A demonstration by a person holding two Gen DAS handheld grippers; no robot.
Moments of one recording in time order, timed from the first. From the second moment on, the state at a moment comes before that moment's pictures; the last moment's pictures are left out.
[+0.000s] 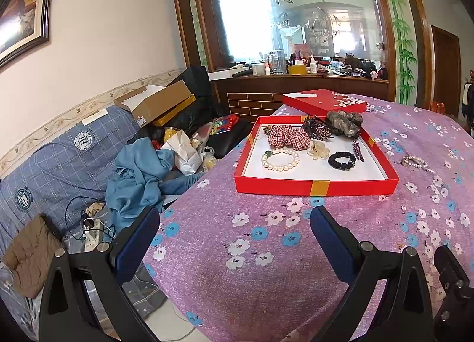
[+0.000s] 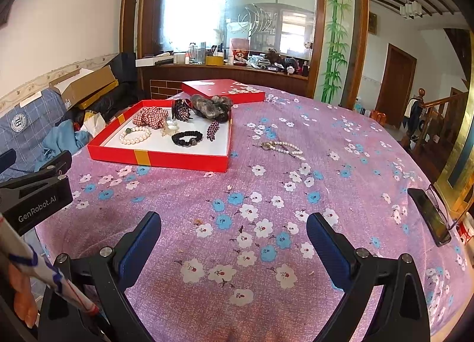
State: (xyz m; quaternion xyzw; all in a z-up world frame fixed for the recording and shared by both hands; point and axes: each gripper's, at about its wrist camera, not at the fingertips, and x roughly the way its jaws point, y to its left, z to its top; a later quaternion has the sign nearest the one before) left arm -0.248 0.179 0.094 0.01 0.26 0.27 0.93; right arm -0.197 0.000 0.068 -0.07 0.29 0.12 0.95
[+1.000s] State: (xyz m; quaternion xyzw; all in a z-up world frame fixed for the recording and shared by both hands) left arm -0.249 0.179 0.096 0.02 0.26 0.28 0.93; right arm -0.191 0.002 0.065 -0.07 0.31 0.12 0.94
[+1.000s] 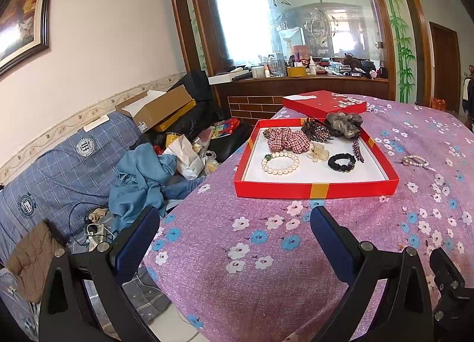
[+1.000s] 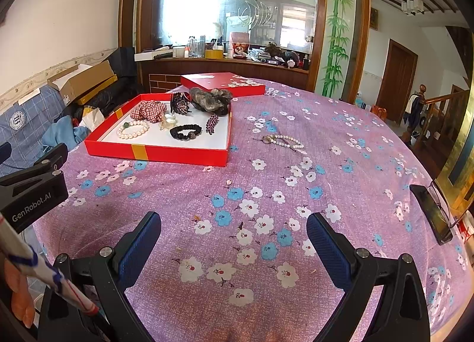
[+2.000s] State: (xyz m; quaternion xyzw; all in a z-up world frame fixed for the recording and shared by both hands) left arm -0.250 0.181 0.099 0.02 0.26 0.27 0.93; right arm -0.191 0.002 0.060 -0.08 0.31 0.12 0.94
